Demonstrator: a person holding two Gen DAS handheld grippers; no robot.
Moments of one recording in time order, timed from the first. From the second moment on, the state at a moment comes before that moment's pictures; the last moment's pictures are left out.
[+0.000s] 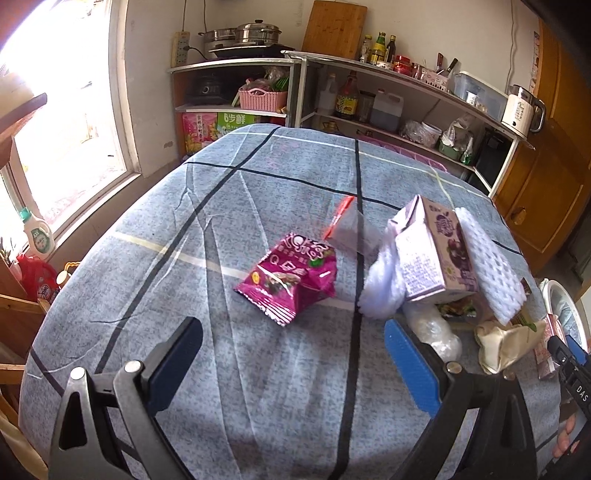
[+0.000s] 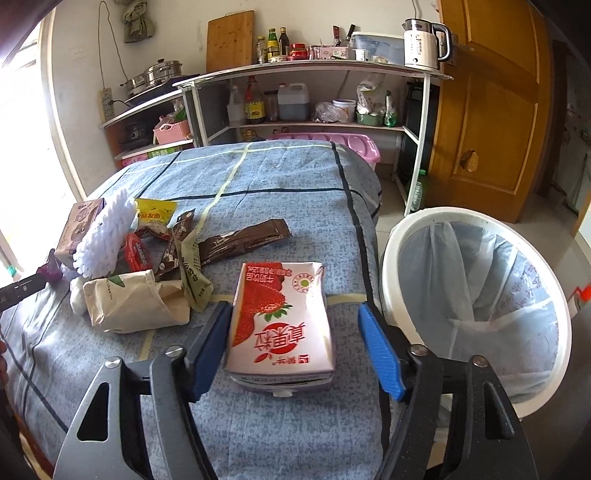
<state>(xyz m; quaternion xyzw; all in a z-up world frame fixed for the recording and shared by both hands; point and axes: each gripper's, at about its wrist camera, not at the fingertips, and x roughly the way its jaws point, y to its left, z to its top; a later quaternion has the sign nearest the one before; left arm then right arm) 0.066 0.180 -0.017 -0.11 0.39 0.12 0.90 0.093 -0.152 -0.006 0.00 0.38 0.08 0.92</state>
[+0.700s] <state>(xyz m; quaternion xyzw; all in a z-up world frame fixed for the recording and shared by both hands) 0.094 0.209 -0.035 -0.13 0.42 0.11 0.89 0.096 -0.150 -0.010 0.02 0.39 0.07 0.92</state>
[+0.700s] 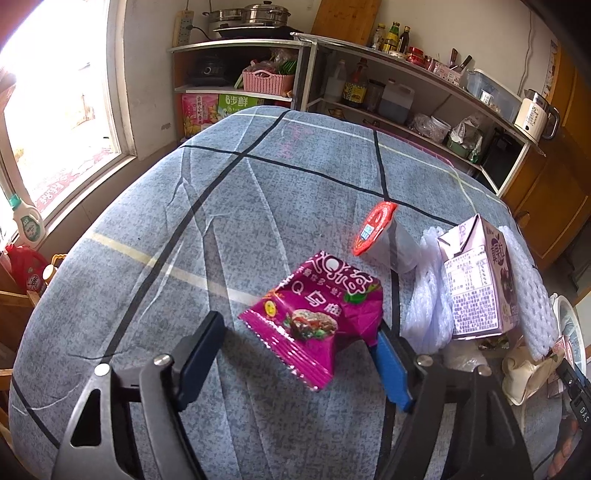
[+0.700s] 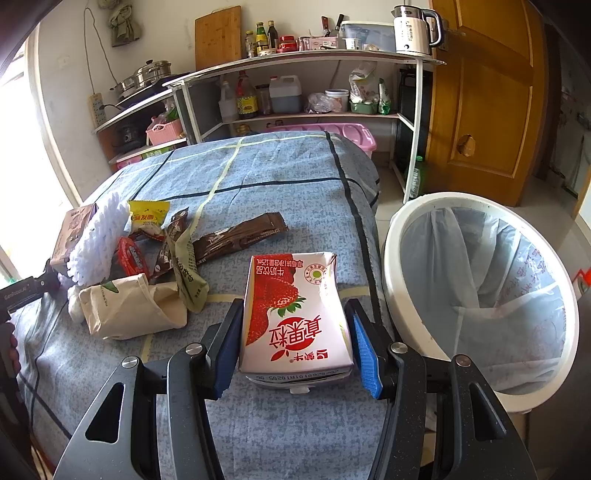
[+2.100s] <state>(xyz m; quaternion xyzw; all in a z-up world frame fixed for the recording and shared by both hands) 0.105 0.201 -0.030 -0.12 0.39 0.10 0.91 0.095 -0.153 -0.009 0.03 0.39 0.07 0.92</state>
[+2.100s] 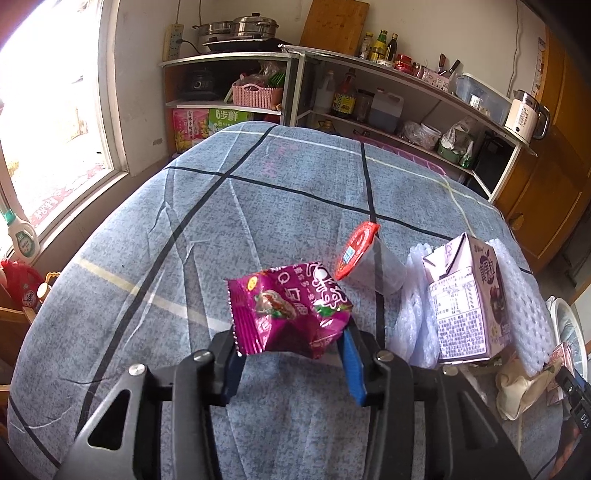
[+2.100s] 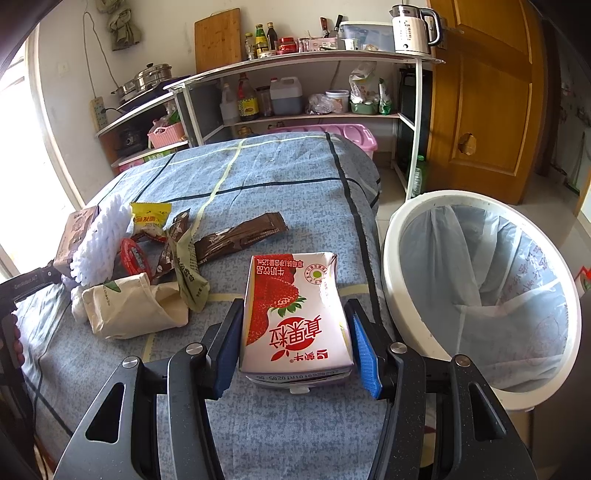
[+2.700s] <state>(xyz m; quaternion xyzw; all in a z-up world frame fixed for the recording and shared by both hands) 0.079 0.152 0.022 -0.10 0.35 0.04 0.93 0.078 -0.177 0.019 0.06 0.35 0.07 0.93</state>
